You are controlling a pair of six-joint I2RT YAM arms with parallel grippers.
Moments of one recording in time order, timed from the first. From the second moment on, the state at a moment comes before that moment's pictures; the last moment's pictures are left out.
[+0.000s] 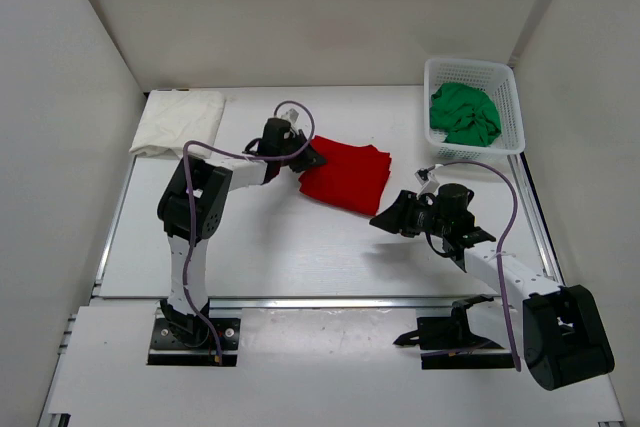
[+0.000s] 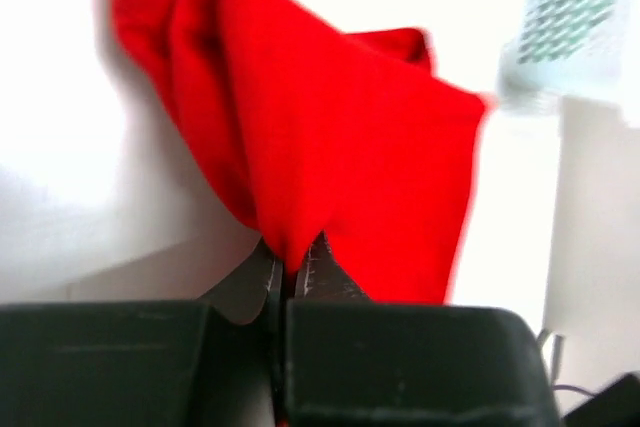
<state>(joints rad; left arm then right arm) -0.43 2.06 1.21 0.26 0.31 -0.78 0.25 1.07 0.36 0.20 -0.62 0.63</state>
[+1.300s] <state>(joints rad) 0.39 1.57 0.92 0.18 0.23 -0.90 0.36 1.35 0.78 0.01 -0.39 0.55</state>
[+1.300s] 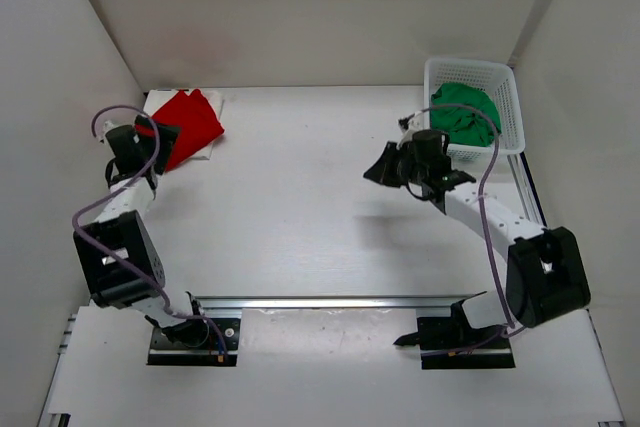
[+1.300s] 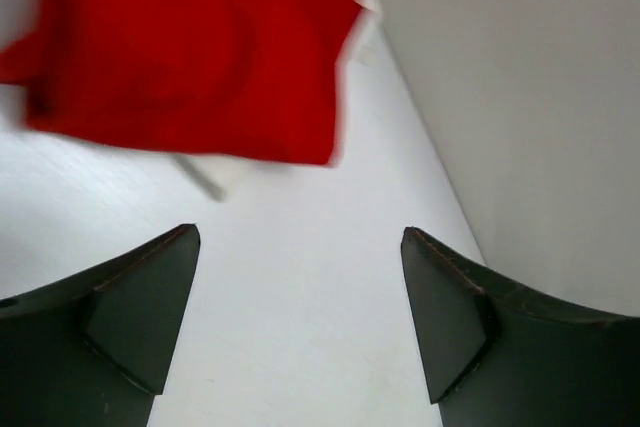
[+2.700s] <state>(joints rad) -0.67 1.37 0.48 0.37 0.15 -0.72 -0.12 2.50 2.30 -0.67 0.18 0.14</state>
